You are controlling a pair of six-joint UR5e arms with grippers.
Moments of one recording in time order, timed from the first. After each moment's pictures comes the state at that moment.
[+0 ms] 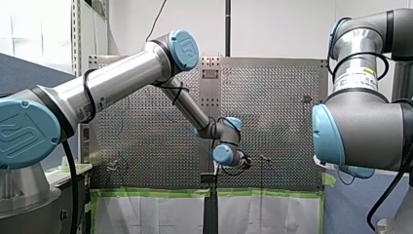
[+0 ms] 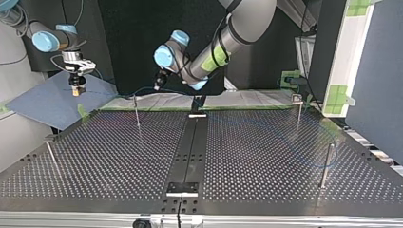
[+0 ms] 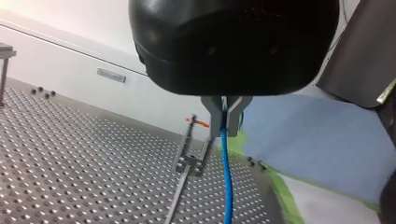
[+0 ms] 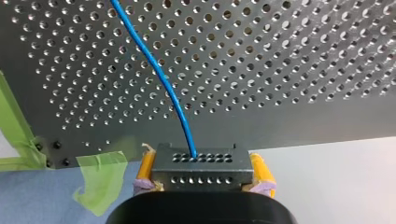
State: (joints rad) left arm -0.78 -2.59 -1.24 -2.73 -1.76 -1.79; right arm 1.36 -0.71 1.76 -0.98 1.03 1.70
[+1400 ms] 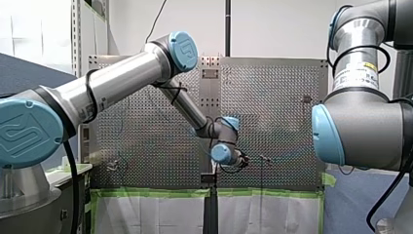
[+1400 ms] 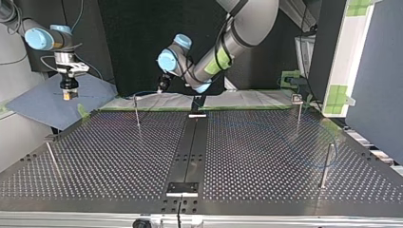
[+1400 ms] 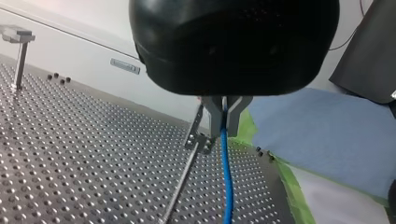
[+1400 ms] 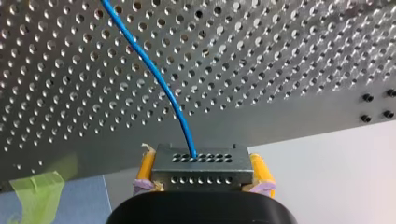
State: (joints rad) left arm -0.75 -2.59 -1.25 -2.72 -1.74 -1.82; right arm 1.36 -0.79 1.80 -1.07 1.03 1.81
